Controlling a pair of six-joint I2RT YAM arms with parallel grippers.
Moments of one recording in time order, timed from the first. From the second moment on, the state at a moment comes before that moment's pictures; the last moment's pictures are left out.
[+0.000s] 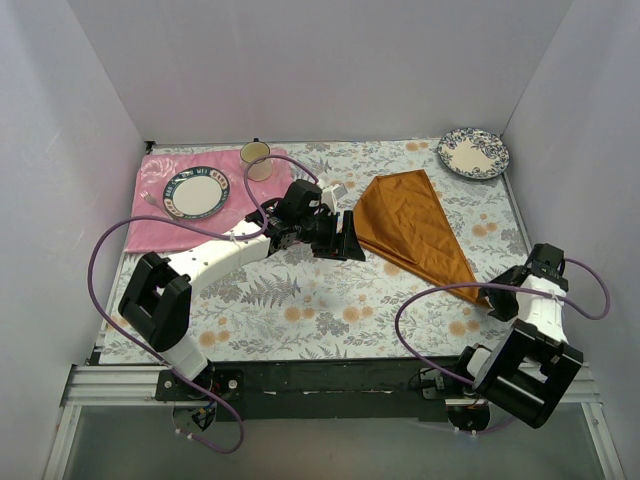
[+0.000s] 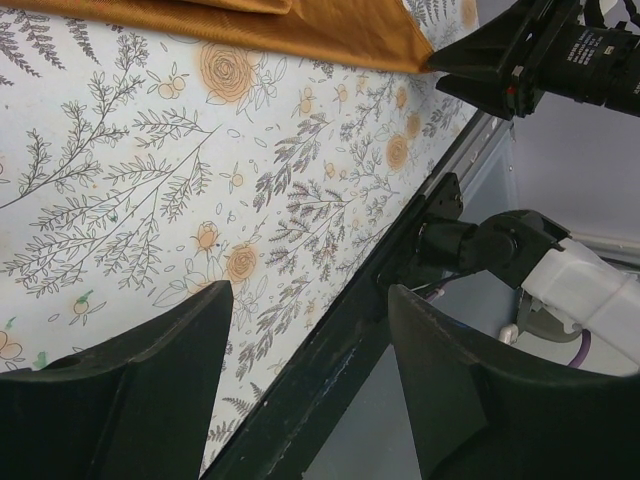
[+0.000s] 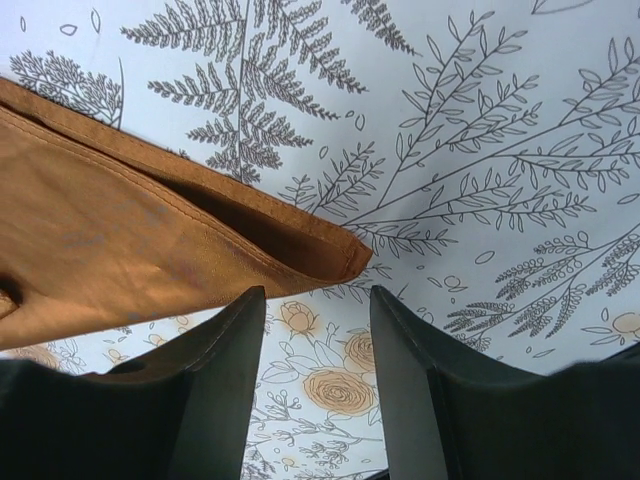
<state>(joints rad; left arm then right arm) -0.72 1.62 1.22 -0.29 0.52 -0.63 -0.54 1.11 0.59 -0.70 -0.09 0.46</state>
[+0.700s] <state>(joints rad) -0.71 1.63 1.21 -0.28 0.54 -0.63 -0.56 1.15 0.53 -0.54 -0.06 0.55</state>
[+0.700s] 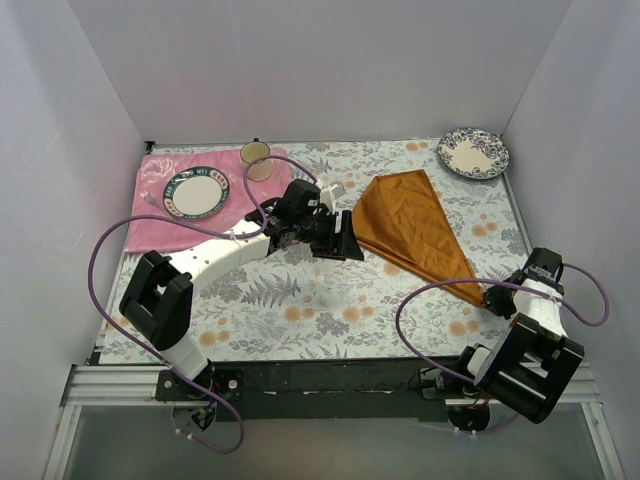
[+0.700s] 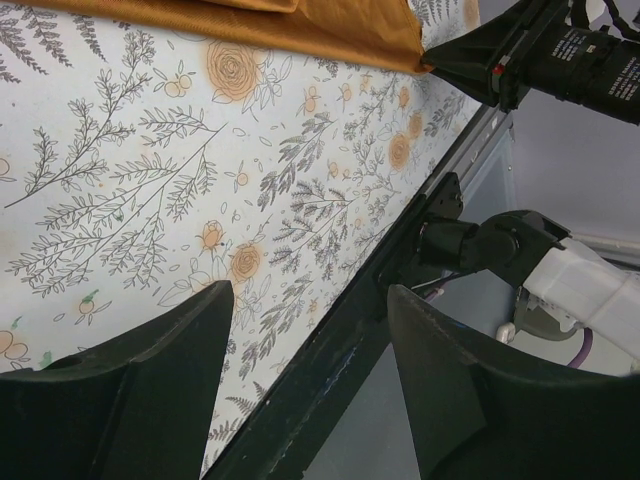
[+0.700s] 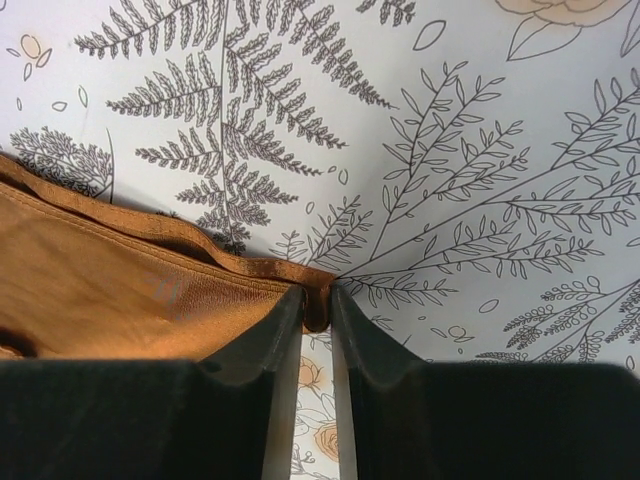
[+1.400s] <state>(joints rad) -0.66 1.65 1.18 -0.26 0.54 -0.63 -0.14 1.09 0.71 -0.60 -0.05 0.41</state>
